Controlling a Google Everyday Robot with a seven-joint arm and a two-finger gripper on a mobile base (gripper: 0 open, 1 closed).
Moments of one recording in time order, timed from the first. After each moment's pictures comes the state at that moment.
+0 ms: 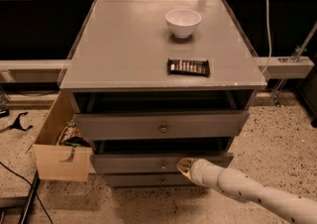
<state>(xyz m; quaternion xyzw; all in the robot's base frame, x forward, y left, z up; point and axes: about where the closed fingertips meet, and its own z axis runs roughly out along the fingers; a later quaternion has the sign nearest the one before) 0.554 -0.105 0.400 -0.55 0.70 0.05 0.46</state>
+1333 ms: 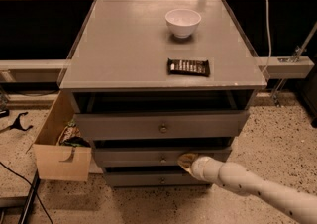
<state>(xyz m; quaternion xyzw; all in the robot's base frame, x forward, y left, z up) 0.575 -0.107 0.400 -0.53 0.71 0.06 0.46</state>
